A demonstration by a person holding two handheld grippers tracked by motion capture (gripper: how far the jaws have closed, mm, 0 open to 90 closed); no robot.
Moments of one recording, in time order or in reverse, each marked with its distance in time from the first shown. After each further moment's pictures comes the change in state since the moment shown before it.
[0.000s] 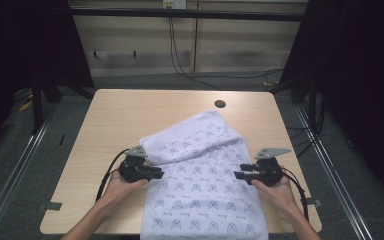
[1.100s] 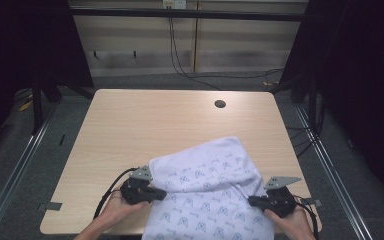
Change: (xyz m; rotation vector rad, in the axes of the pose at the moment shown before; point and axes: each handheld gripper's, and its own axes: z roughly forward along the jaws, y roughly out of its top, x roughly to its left) left arm -0.070 -0.037 -0.009 0.094 -0.137 0.079; right arm 0.041 -0.073 -0.041 0.140 0.014 0.018
